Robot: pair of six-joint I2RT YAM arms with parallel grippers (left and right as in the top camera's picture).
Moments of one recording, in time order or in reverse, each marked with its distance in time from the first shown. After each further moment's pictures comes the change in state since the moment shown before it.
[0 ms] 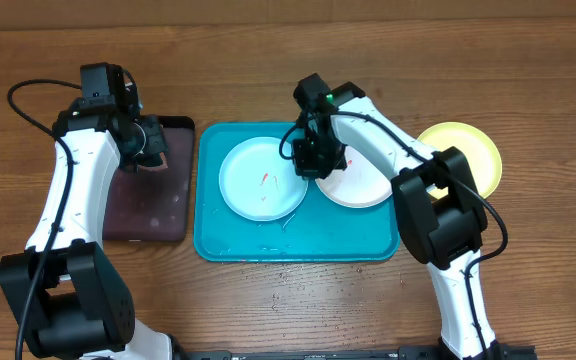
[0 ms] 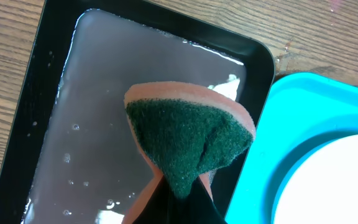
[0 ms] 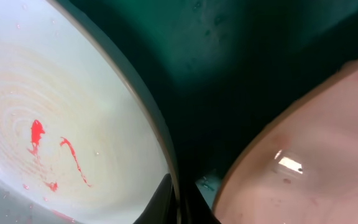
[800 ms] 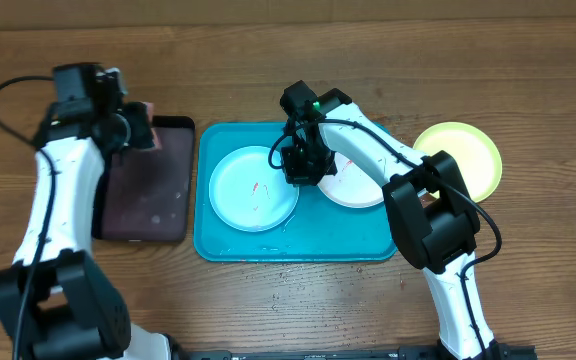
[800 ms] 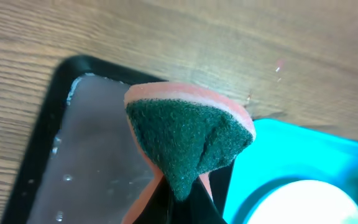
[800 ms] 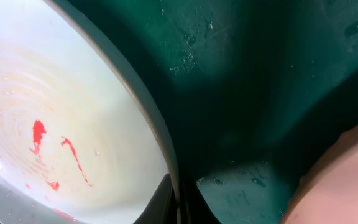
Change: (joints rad) left arm 0.088 -0.040 -0.032 0.171 0.164 0.053; right arm 0.051 0.000 0.000 0.002 -0.001 -0.013
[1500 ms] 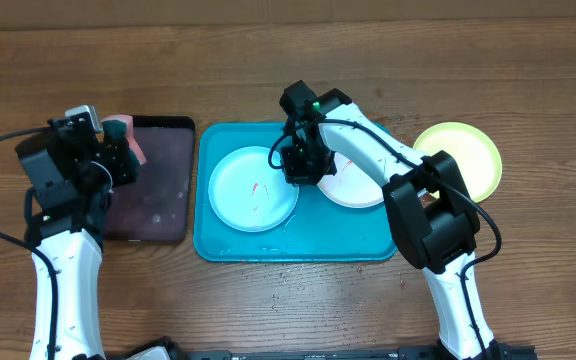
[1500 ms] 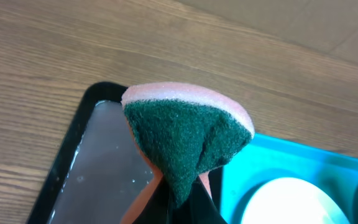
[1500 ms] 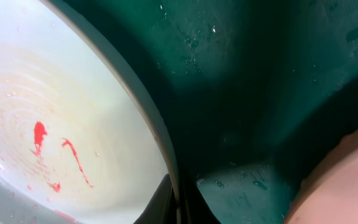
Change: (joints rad) left arm 0.135 -0.402 -0.481 0.412 0.171 0.044; right arm 0.000 0.000 0.000 0.006 0.000 0.000
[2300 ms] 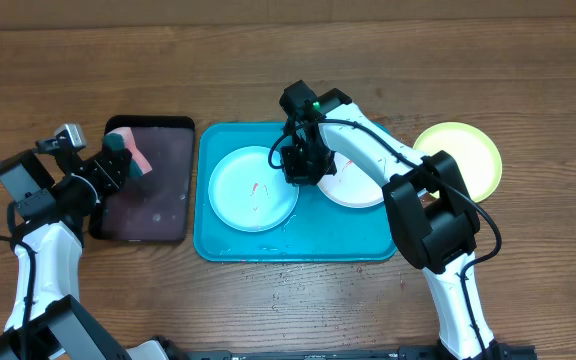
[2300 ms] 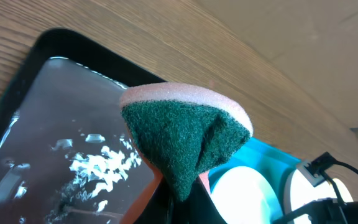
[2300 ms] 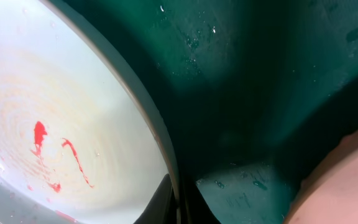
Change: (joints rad) left arm 0.182 0.172 -0.041 0.090 0.401 -0.109; right arm 0.000 0.000 0.000 0.000 0.000 0.000
